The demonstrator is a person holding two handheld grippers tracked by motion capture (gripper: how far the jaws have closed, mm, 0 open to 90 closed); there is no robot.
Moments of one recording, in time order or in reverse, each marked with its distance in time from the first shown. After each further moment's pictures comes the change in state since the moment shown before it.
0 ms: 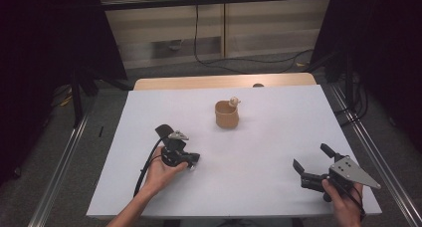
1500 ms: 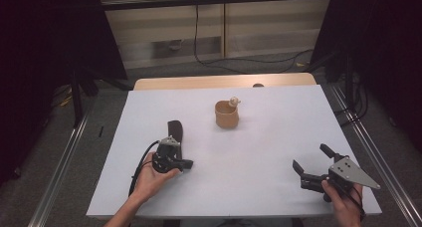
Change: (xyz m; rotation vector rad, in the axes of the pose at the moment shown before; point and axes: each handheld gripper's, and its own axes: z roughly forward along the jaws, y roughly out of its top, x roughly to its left) left arm 0.003 -0.020 -0.020 0.022 -0.039 -0.012; right arm 0.002 0.000 -0.001 0.000 0.008 -0.011
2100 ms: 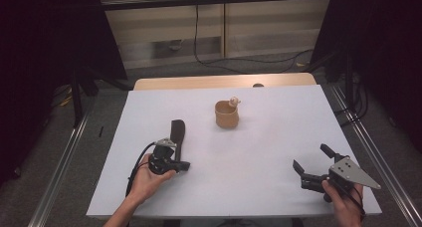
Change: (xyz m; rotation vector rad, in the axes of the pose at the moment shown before) left arm 0.001 -0.007 -0.008 0.010 0.001 -0.011; right arm -0.001 0.000 -0.001 0.002 0.000 0.000
